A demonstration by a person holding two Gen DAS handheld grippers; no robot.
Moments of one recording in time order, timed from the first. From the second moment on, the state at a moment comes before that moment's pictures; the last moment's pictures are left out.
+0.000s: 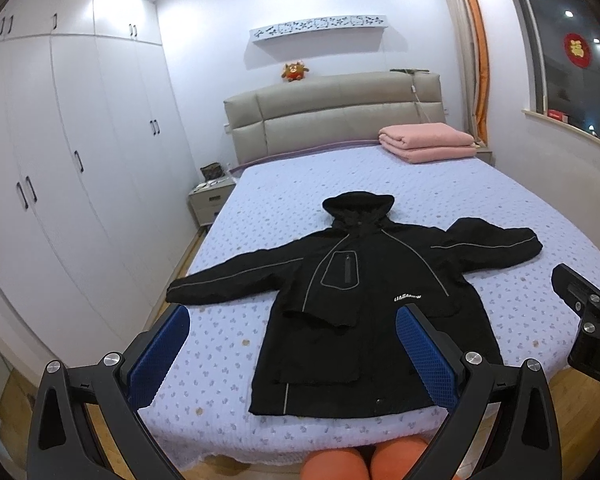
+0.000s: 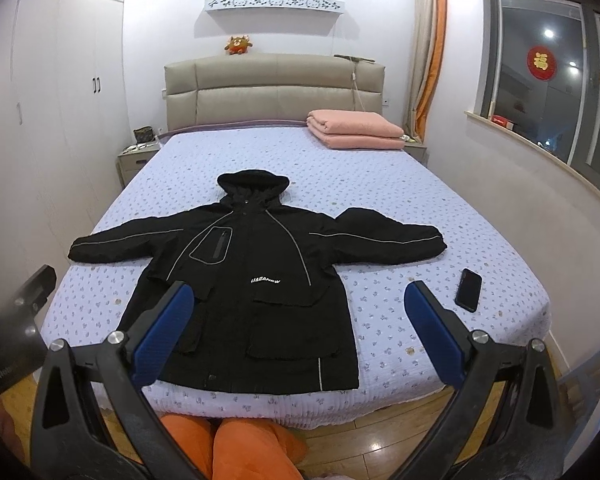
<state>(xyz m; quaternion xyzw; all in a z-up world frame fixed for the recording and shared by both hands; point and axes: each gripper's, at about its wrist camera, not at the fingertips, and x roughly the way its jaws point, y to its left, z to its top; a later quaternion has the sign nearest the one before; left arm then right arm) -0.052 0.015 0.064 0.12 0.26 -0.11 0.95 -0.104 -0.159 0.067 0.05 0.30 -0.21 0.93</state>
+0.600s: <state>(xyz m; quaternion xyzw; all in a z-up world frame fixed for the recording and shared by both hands) -0.006 -0.023 0.053 0.13 0.28 -0.11 0.95 -0.071 -0.181 0.047 0.05 0.31 -0.20 0.93</state>
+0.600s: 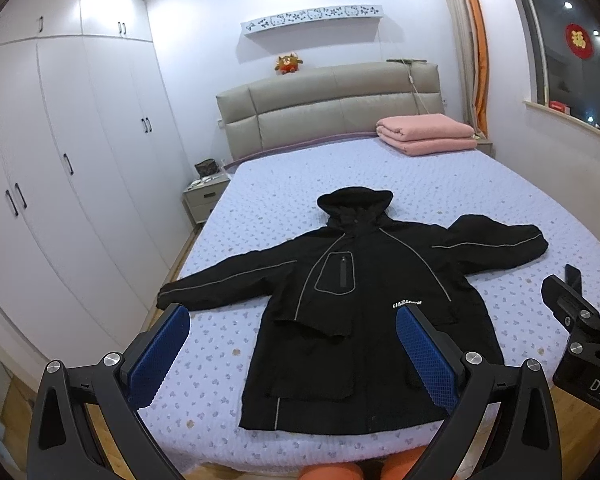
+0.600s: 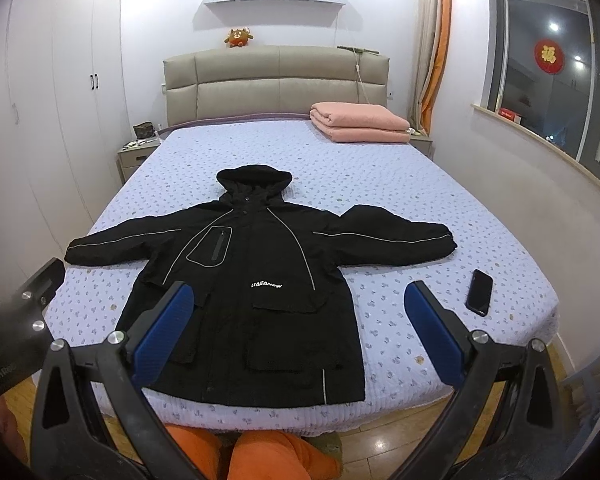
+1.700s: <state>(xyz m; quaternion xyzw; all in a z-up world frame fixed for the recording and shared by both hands) 0.313 -0.179 -0.008 0.15 0.49 -0.23 0.83 0.172 -0.307 0.006 0.11 0.48 -0.26 0.83</state>
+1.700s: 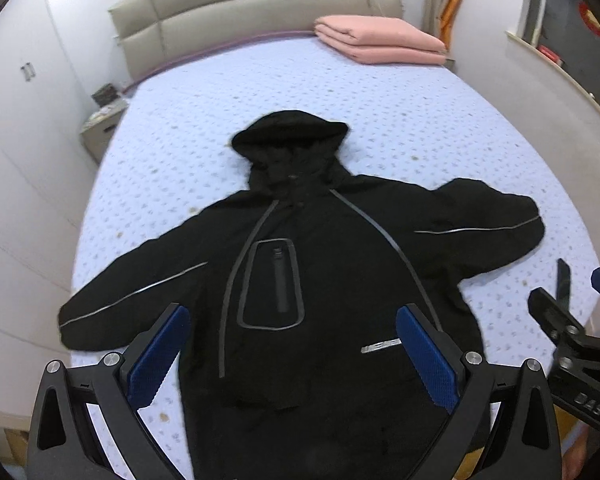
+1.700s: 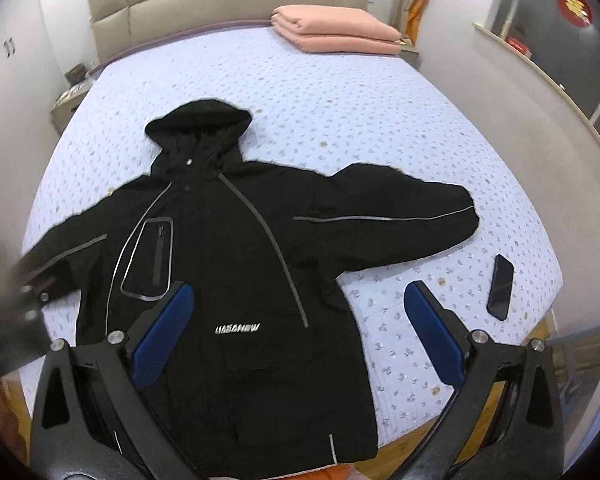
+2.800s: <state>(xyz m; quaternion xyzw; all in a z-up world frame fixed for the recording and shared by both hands) 0.326 -0.505 -0.218 0.17 0.54 -0.31 0.76 0.090 -0.811 -0.298 0.48 0.45 -0.29 0.69</state>
